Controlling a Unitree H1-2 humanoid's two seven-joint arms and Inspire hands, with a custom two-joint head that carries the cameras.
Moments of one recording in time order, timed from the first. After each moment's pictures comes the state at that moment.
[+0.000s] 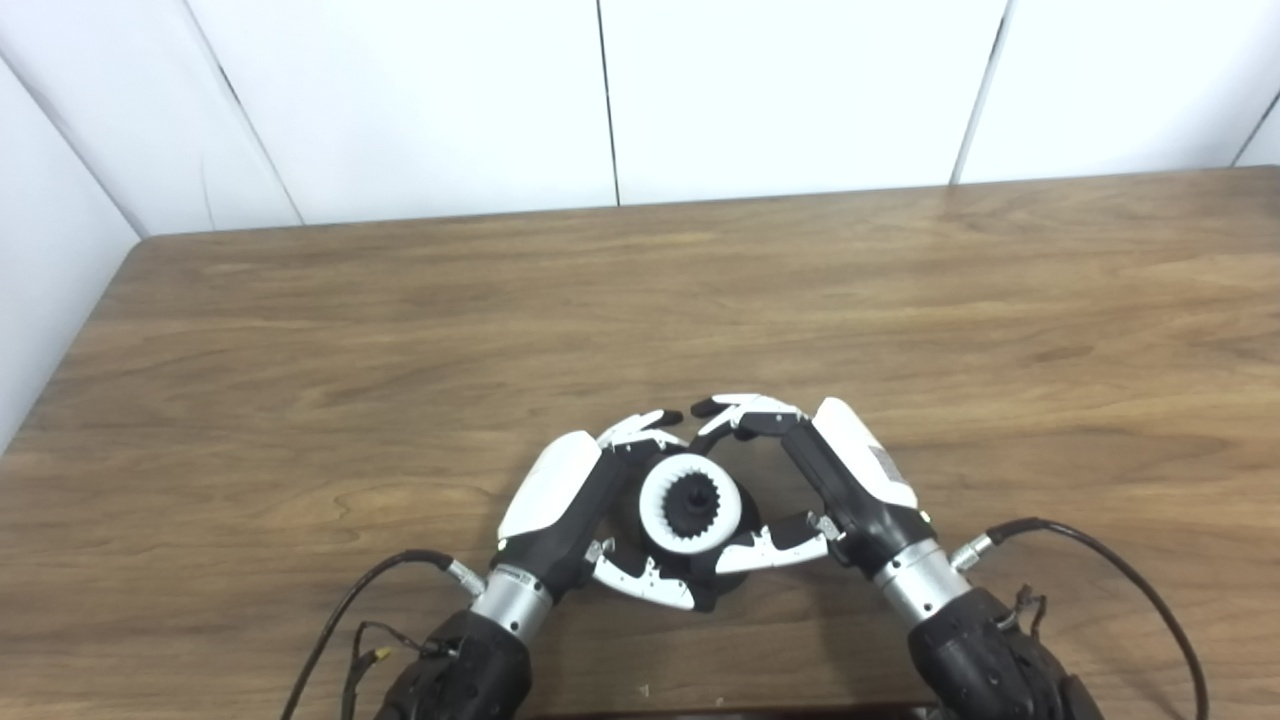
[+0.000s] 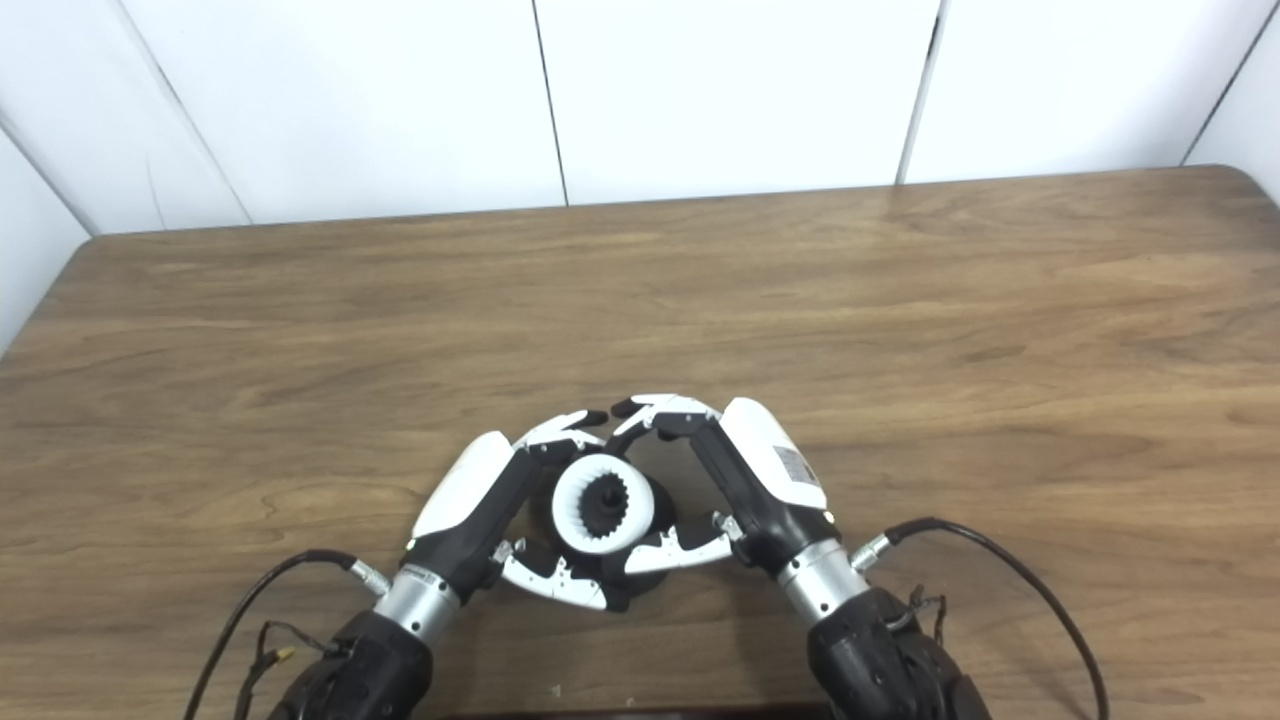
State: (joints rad) left arm 0.04 0.12 -0.36 -0.33 0.62 0.14 -0.21; right arm 0.04 -0.13 0.32 -0.38 -0.59 0.06 0.15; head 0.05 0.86
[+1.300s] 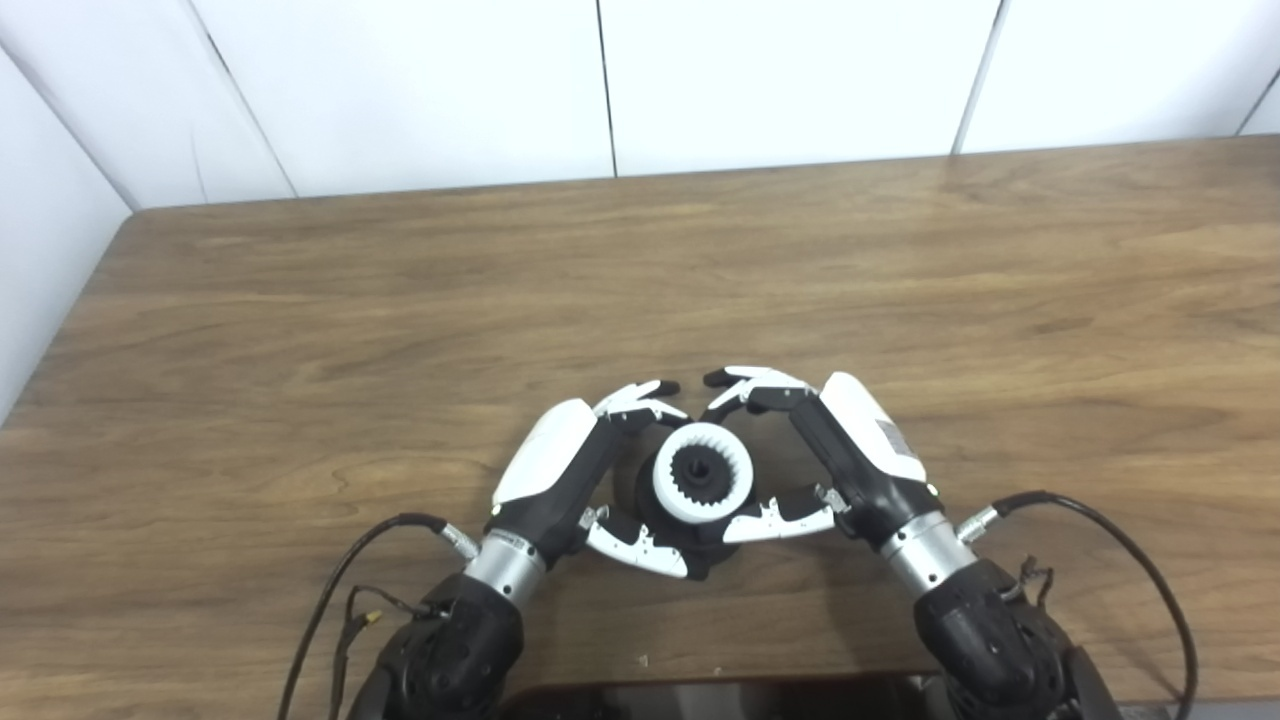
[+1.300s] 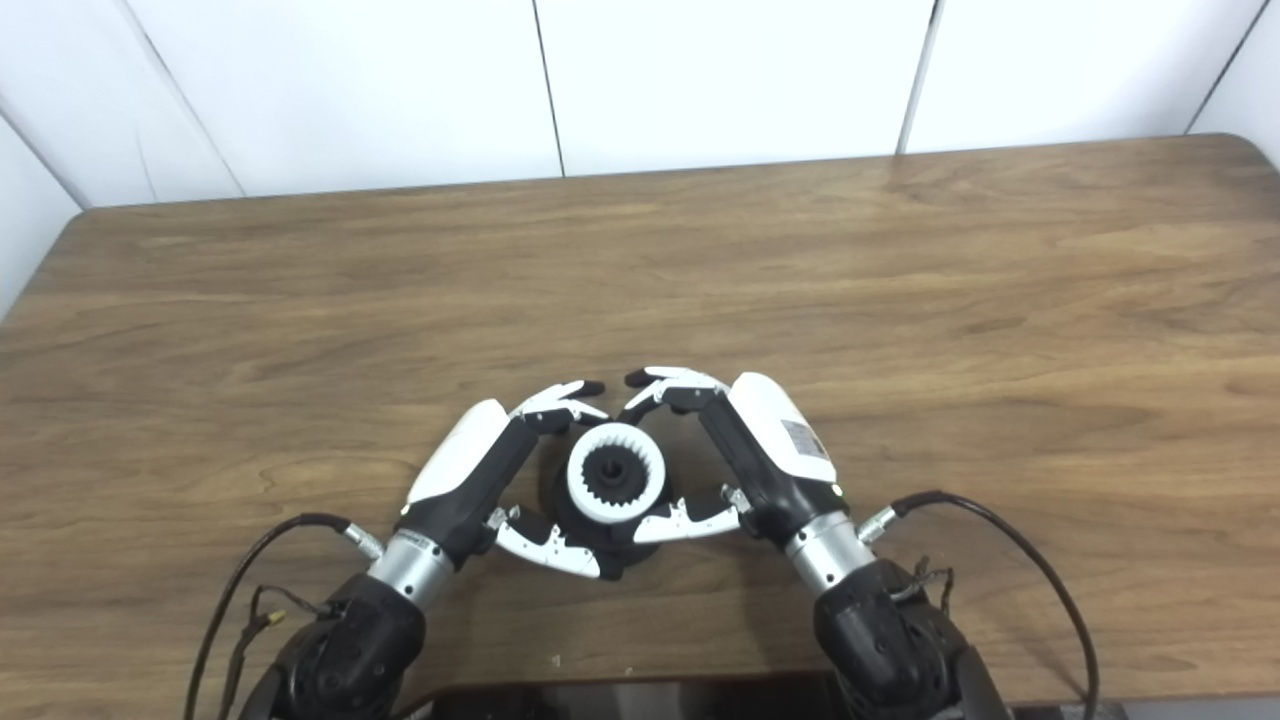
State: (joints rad) left arm 0.03 0.14 -0.34 -0.34 0.61 0.16 -0.25; right arm 0.04 -0.14 0.30 -0.39 -0.65 0.13 0.20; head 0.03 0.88
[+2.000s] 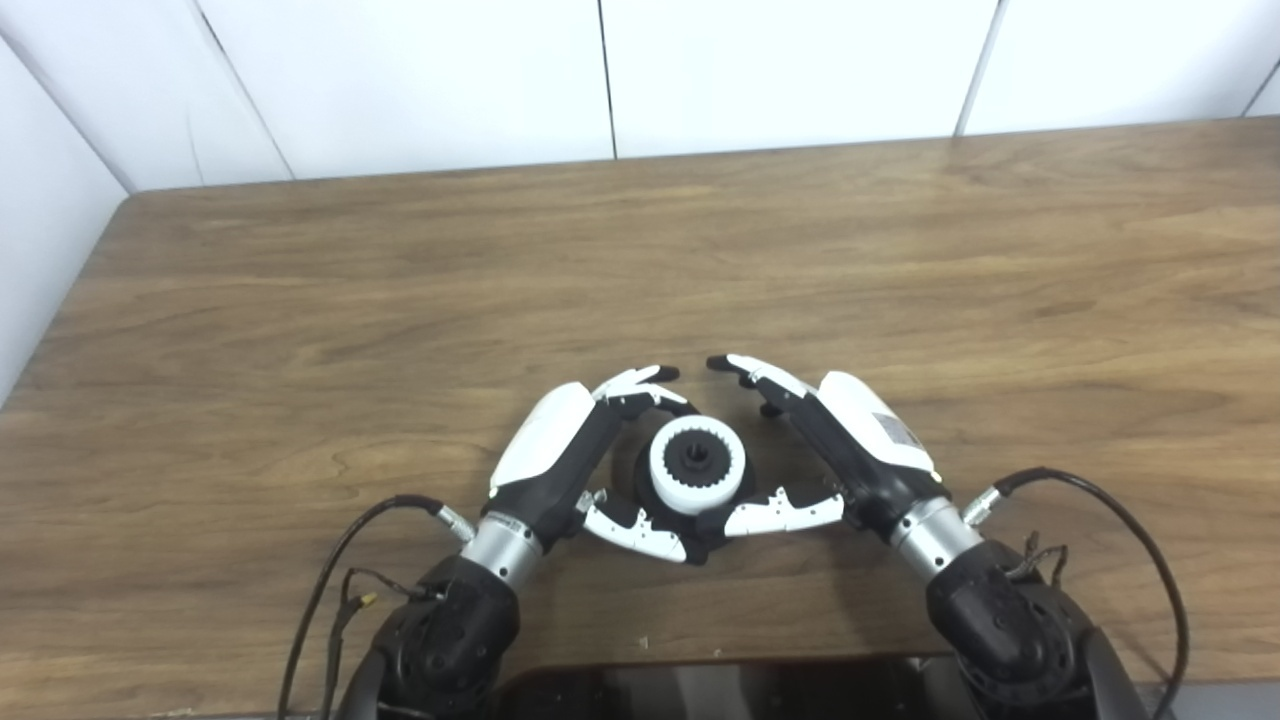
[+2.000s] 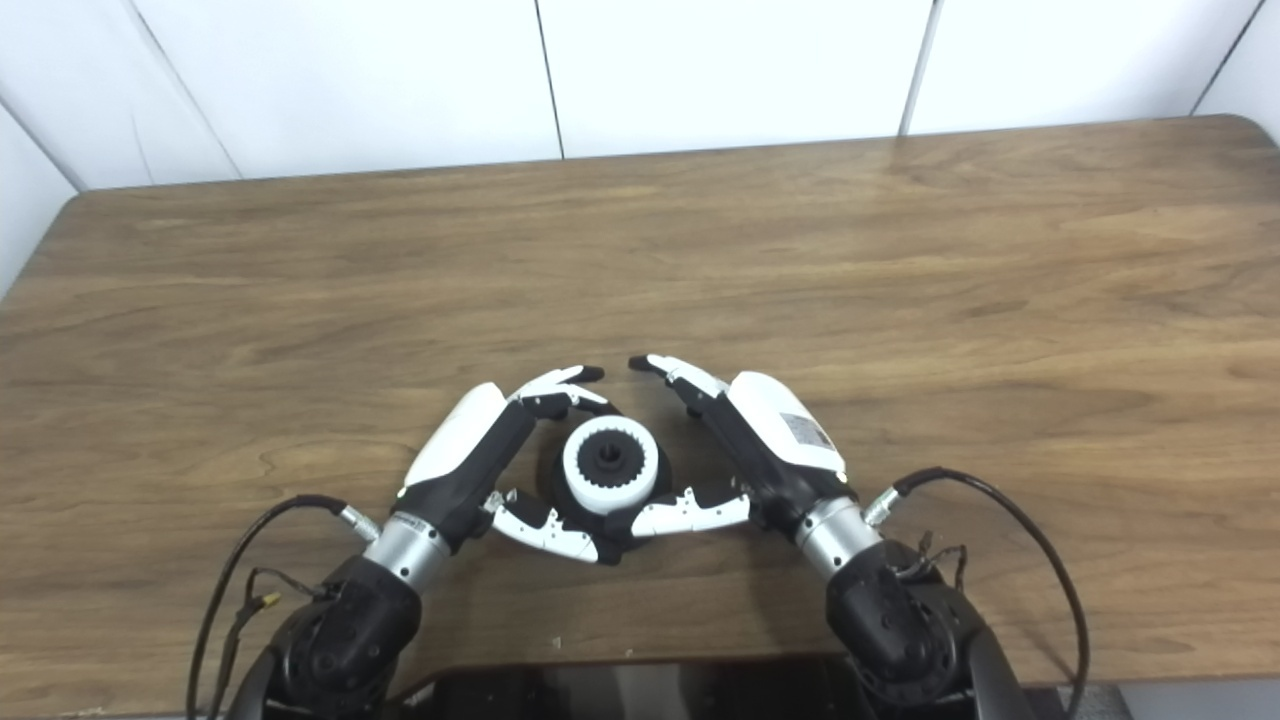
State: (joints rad) left arm 0.03 0.14 -0.33 -0.36 0.60 0.18 -0.27; right arm 0.04 -0.17 0.31 -0.42 -0.69 0.19 0.30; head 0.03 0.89
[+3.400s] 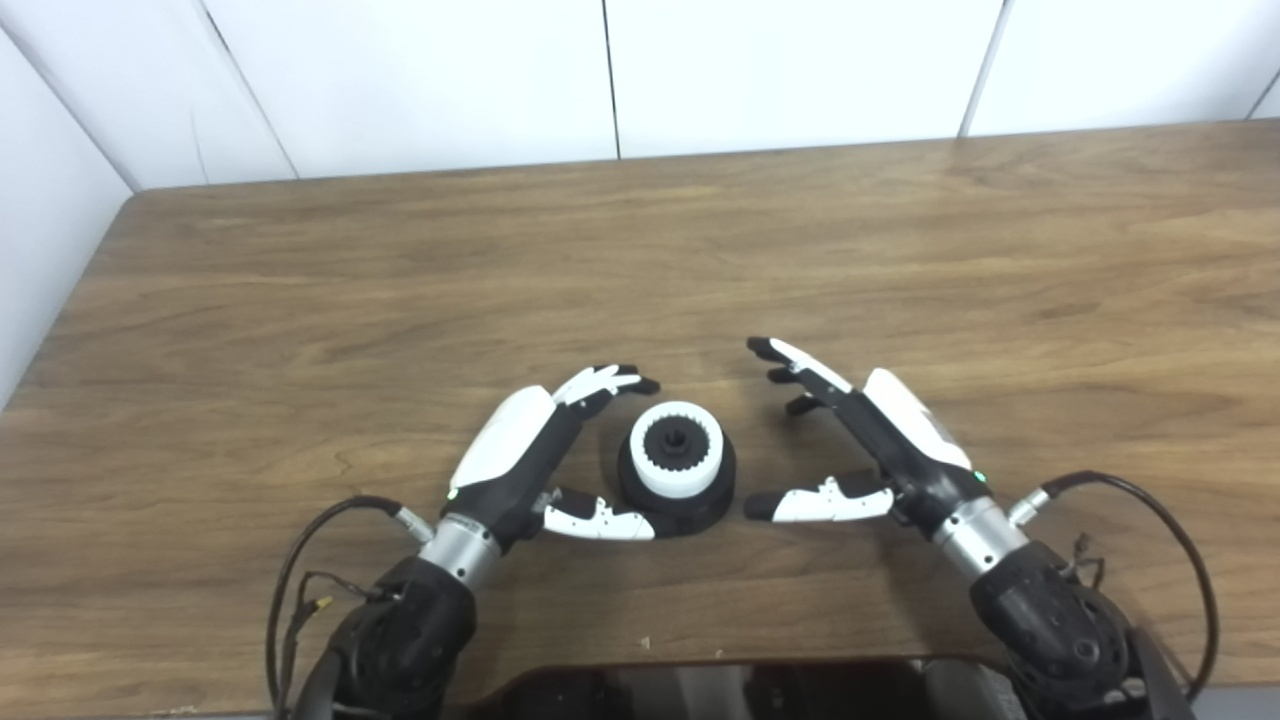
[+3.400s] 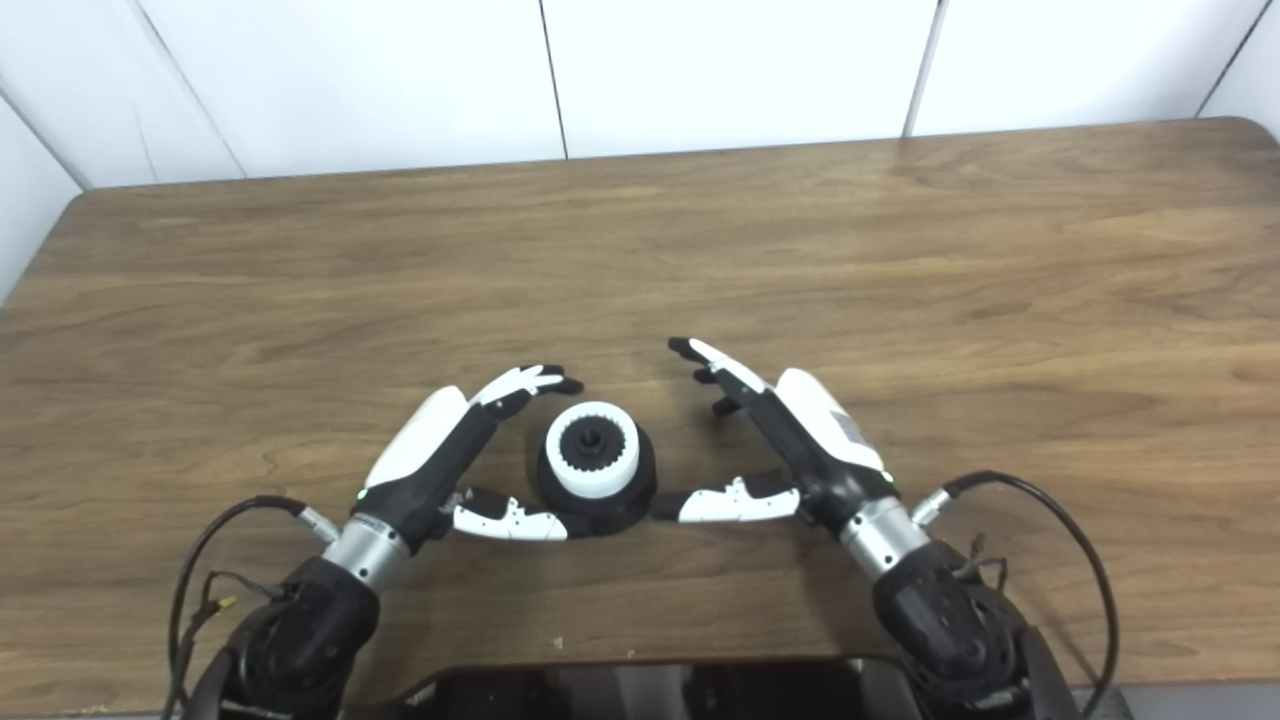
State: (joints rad) left arm 0.04 0.22 -0.26 -0.34 0.53 0.13 -0.28; right arm 0.07 -0.20 0.20 -0.33 -0.47 0.04 0.19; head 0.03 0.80
